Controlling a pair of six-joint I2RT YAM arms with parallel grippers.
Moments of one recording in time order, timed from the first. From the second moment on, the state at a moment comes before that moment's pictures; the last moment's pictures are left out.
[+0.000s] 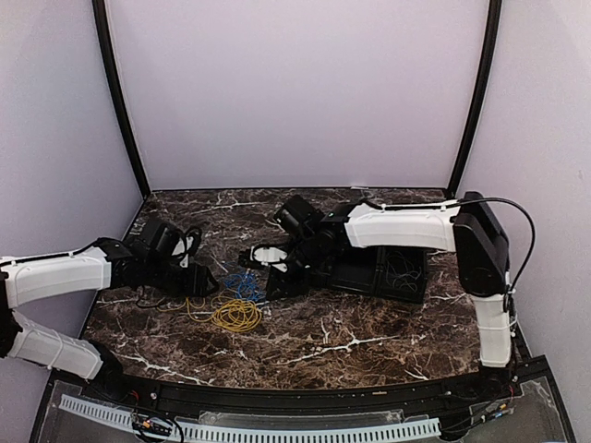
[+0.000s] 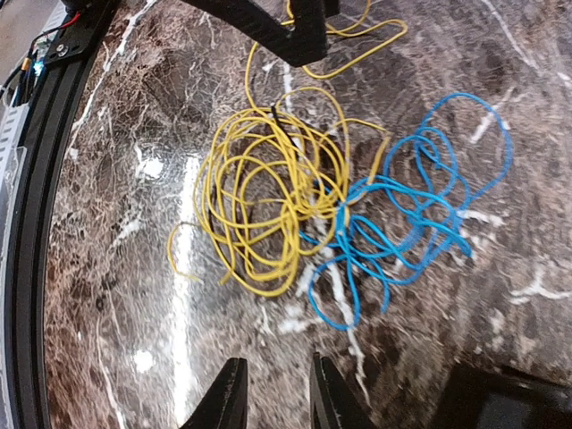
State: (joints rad) left arm -0.55 1.21 0.68 -0.40 0.13 -0.49; right arm 0.96 2.08 1.66 -0.63 -0.45 -0.52
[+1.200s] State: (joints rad) left arm -0.55 1.19 0.61 -0.36 0.10 -0.54; right arm 1.00 2.35 1.94 -0.72 -0.53 -0.39
